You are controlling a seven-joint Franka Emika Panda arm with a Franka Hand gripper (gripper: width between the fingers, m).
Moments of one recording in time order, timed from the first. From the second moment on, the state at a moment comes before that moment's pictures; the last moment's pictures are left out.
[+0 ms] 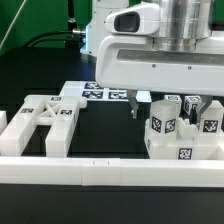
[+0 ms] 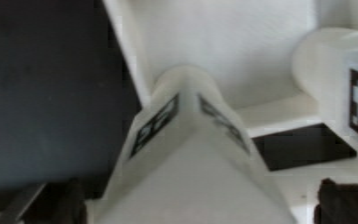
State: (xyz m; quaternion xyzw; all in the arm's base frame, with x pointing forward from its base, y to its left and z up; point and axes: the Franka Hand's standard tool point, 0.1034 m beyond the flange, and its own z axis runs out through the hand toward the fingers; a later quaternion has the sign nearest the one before) arm 0.622 0.053 0.068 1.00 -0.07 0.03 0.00
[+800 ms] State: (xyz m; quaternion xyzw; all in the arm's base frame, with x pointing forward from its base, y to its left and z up) arm 0.617 0.052 0.070 0.98 0.19 0.02 0.02
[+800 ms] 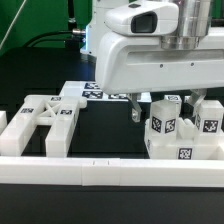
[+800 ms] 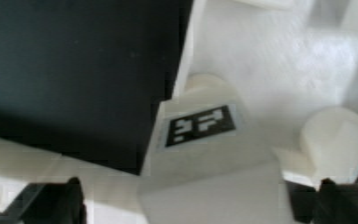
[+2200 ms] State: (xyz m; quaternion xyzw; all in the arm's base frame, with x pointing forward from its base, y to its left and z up) arm 0.614 0.053 0.067 1.00 -0.04 0.02 0.02
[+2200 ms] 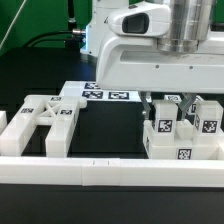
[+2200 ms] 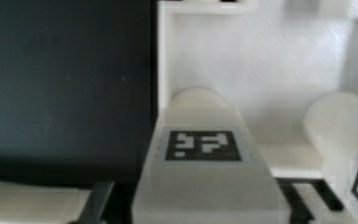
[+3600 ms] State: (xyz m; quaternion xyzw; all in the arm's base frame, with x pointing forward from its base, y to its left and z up) arm 0.617 0.051 0.066 0.97 -0.25 0.03 0.01
